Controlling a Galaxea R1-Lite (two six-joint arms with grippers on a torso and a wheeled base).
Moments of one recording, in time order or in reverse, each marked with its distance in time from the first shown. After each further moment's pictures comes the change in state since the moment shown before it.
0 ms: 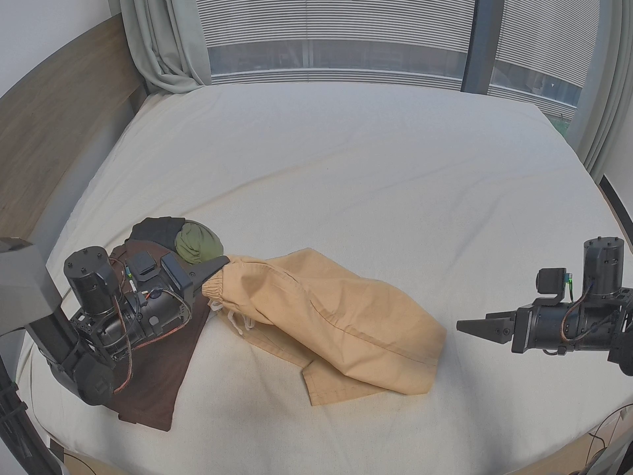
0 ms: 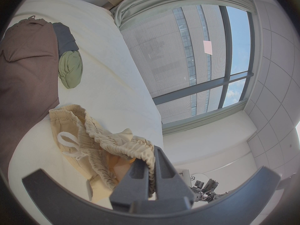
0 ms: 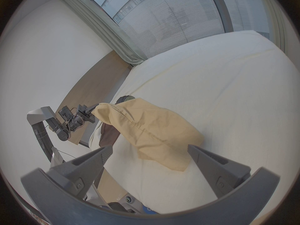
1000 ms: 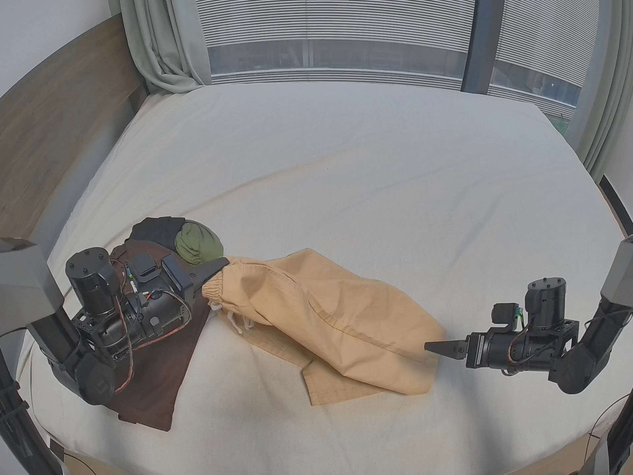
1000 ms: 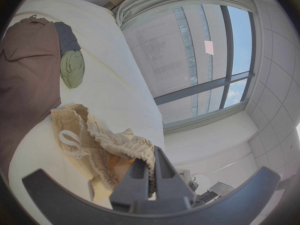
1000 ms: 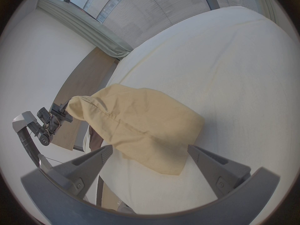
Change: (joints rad) left arm 0.006 0.013 -0.002 0.000 0.001 0.001; right arm -0.020 0.482 0.095 -0.499 0.009 0.105
